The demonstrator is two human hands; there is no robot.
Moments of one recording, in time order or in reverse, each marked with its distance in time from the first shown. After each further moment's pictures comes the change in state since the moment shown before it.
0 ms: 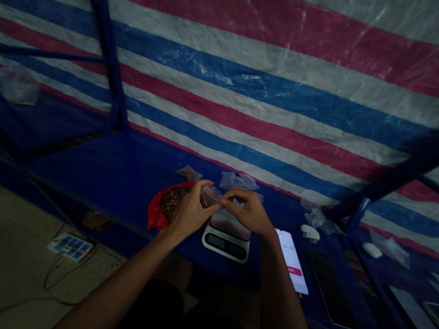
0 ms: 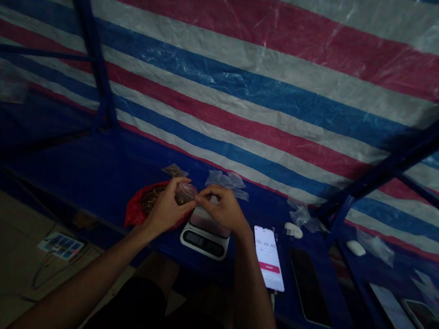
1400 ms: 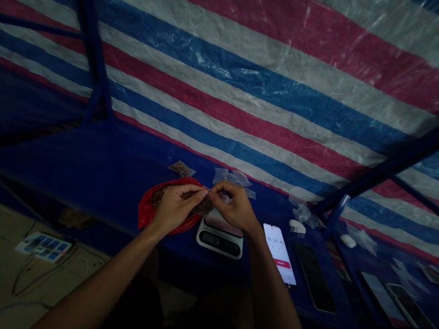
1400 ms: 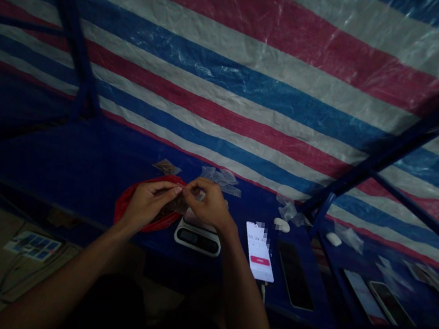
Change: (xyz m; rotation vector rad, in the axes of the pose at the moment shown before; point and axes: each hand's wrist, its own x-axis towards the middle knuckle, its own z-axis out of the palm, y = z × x) left_hand 0.004 0.004 -0.025 -0.484 -0.039 -0.149; right_hand 0.015 -0.014 0.025 -0.024 0.068 -0.017
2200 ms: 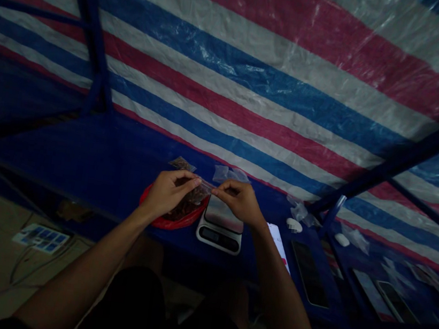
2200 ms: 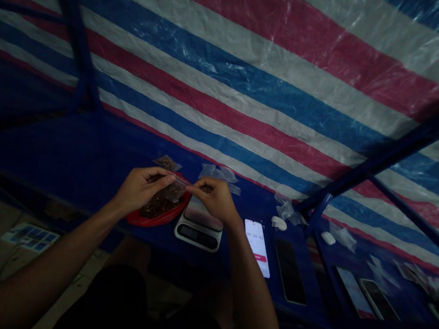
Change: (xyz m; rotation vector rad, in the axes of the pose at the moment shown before) left_hand 0.017 0.017 -0.030 0.224 -0.021 0.072; right_hand -0.001 0.010 -0.012 0.105 -0.021 0.163
